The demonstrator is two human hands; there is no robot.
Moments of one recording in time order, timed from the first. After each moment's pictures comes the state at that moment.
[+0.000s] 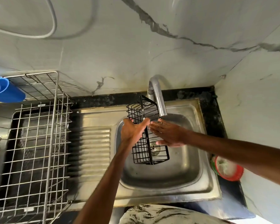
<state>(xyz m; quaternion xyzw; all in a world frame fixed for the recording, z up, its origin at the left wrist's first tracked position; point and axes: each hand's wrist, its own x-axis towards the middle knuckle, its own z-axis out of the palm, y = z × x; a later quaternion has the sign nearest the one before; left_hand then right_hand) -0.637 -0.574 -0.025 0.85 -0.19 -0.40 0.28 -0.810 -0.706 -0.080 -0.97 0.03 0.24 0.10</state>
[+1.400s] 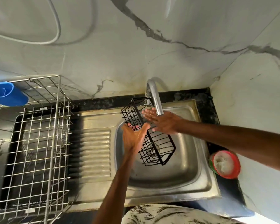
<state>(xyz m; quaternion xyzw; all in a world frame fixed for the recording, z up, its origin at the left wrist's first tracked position) -0.661 -0.556 -0.091 0.81 -0.09 -0.47 0.34 -0.782 -0.724 -0.044 -0.98 0.06 0.19 0.08</state>
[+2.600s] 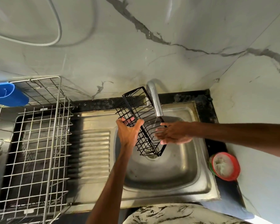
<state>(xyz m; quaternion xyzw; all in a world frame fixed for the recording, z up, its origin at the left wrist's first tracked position) -0.657 -0.568 0.014 0.81 -0.11 -0.35 0.45 -0.822 -0.731 -0.044 -0.95 -0.14 0.29 0.03</state>
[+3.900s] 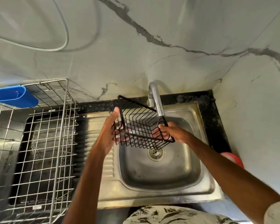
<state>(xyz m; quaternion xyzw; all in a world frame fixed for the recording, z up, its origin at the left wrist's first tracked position) -0.593 -0.521 0.062 0.67 -0.10 -0.52 0.52 -0.814 -0.694 -0.064 -0.57 0.39 0.04 0.72</state>
